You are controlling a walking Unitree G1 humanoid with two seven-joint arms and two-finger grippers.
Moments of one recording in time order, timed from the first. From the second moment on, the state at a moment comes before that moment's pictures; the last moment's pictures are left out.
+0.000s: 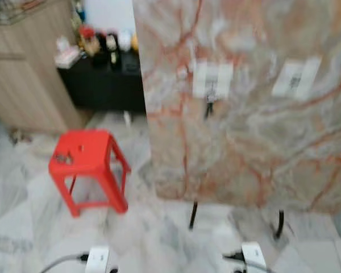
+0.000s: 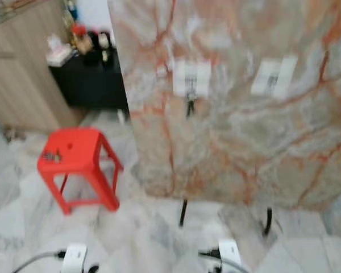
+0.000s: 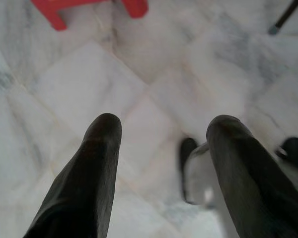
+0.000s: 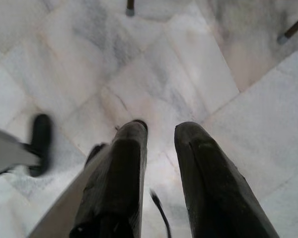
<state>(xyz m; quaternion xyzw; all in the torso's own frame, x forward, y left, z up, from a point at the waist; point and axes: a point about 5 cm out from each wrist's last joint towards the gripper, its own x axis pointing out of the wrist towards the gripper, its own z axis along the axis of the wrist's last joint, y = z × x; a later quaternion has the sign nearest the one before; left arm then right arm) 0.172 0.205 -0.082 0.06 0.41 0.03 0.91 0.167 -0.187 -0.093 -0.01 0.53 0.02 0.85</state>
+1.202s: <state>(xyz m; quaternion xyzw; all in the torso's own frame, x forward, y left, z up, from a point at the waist) 0.165 0.218 -0.083 0.09 0.42 0.03 0.90 0.170 -0.168 -0.093 0.00 0.52 0.04 0.85</state>
